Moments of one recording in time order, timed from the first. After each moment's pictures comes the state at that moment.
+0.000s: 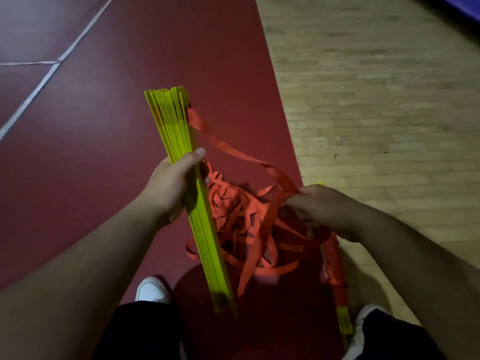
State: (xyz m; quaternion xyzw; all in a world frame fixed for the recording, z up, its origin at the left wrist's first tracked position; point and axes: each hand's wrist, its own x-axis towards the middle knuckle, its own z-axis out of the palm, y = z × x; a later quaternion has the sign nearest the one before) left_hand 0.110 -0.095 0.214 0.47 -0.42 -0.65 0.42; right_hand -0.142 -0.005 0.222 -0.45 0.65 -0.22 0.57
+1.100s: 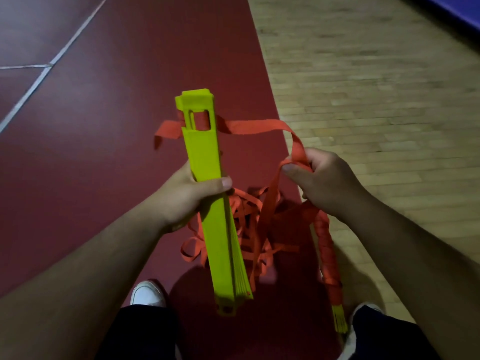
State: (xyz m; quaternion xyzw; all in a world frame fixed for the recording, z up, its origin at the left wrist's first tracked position) left_hand 0.093 -0.080 0.219 0.37 -0.56 -0.68 0.31; right_hand -0.152 -0.016 0.243 -0.55 0.69 -0.37 0.30
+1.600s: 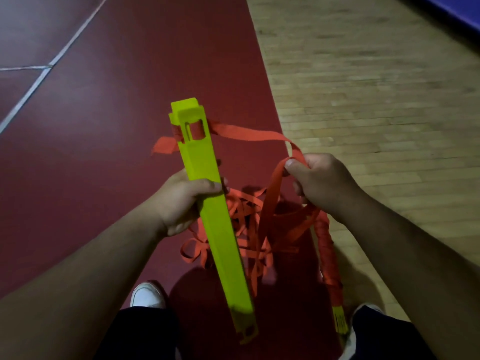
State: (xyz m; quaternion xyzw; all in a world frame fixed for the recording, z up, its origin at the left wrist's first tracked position) left_hand 0.093 -0.079 0.214 0.40 -0.44 -0.74 0.32; right_hand -0.146 -0.021 0.249 -0.50 0.73 -0.32 0.32
